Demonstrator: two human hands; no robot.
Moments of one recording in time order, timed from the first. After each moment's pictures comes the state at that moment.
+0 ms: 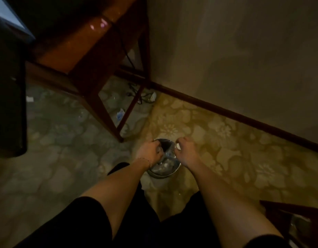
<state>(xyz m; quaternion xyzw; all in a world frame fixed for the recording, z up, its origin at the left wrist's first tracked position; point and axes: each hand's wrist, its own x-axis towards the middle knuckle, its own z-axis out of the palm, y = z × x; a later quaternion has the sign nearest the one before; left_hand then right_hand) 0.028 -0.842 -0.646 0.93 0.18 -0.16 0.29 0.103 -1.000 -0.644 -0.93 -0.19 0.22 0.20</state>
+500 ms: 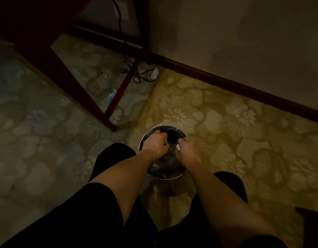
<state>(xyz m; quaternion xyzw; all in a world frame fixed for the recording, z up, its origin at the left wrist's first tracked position) 0.097 -0.842 -0.872 0.93 0.17 -0.20 0.28 0.137 -0.987 -0.885 -0.93 -0.18 0.27 0.14</state>
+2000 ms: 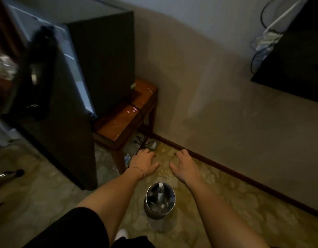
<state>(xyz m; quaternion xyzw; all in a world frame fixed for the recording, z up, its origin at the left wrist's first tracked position) 0.002 -0.756 -0.312 0.96 0.15 -0.08 0.21 0.064 -0.934 -0.284 -0.95 -0.24 0.11 0.18</state>
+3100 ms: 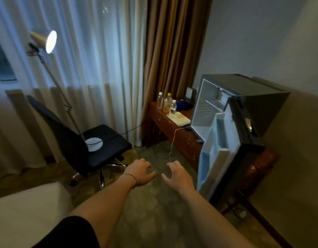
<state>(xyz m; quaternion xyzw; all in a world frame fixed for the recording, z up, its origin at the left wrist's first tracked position) -0.441 -0.477 -0.205 0.88 0.44 0.02 0.15 -0.277 -0.581 -0.200 -0.77 -0.59 0.14 0.20</state>
